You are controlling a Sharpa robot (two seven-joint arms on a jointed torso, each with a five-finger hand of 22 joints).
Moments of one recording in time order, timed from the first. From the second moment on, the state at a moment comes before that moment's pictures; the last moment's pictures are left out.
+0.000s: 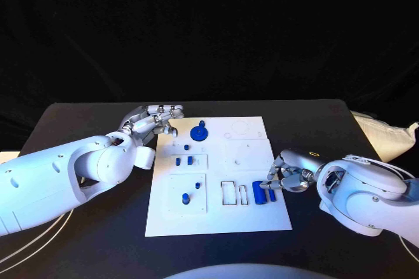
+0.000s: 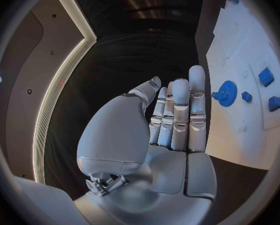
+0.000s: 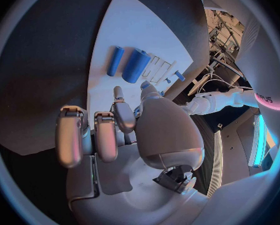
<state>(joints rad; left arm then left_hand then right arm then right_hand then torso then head) 1.17 -0.84 -0.03 1.54 0.03 -0.26 0.34 1.36 -0.09 0.34 0.00 0.11 1.03 0.18 0.12 0.07 1.14 0.10 0.17 0.09 1.22 0.02 1.04 0.52 0.16 1.23 0.12 0.56 0.85 1.09 -1.22 -0.08 2.04 -1.48 -0.23 -0.55 1.24 -0.06 -0.09 0.26 0.30 1.06 0.10 0.17 0.14 1.43 0.02 1.22 1.14 1.46 -0.06 1.50 1.31 0.07 1.47 0.04 1.42 1.29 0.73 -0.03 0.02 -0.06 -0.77</state>
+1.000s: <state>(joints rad) 1.17 -0.85 -0.03 1.54 0.03 -0.25 0.34 1.36 -0.09 0.34 0.00 0.11 1.03 0.18 0.12 0.07 1.14 0.10 0.17 0.09 1.22 0.02 1.04 0.52 0.16 1.23 0.12 0.56 0.85 1.04 -1.10 -0.07 1.98 -1.55 -0.20 -0.56 1.27 -0.04 -0.12 0.25 0.31 1.06 0.10 0.19 0.17 1.45 0.02 1.38 1.31 1.46 -0.06 1.51 1.31 0.07 1.47 0.04 1.42 1.30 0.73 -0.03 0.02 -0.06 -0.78</state>
